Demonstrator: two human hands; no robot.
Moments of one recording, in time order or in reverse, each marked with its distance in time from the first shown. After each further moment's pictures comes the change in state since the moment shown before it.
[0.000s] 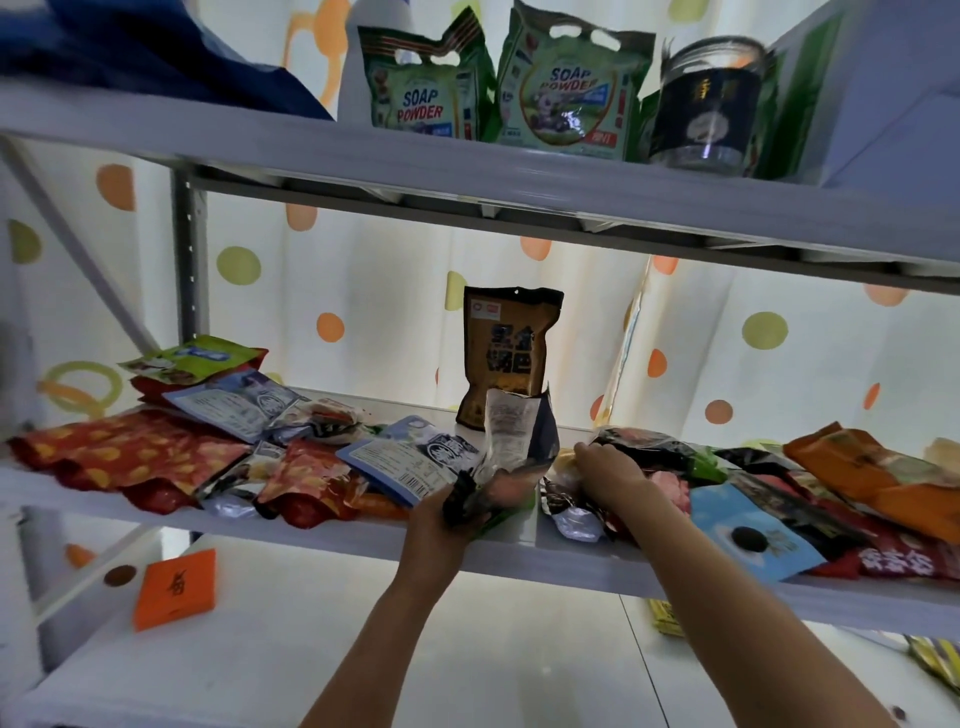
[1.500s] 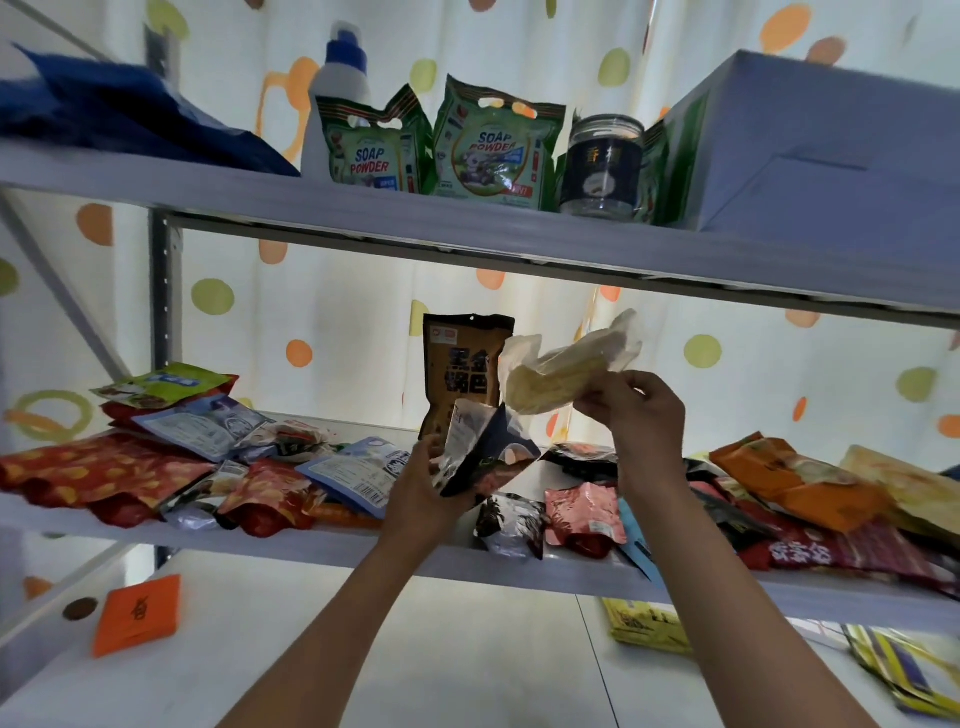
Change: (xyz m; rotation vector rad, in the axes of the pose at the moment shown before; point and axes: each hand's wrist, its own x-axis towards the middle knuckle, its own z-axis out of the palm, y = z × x) left_hand -0.008 0.067 0.027 0.276 0.026 0.152; right_hand -0.159 0.009 -0.147 1.849 0.771 0.206
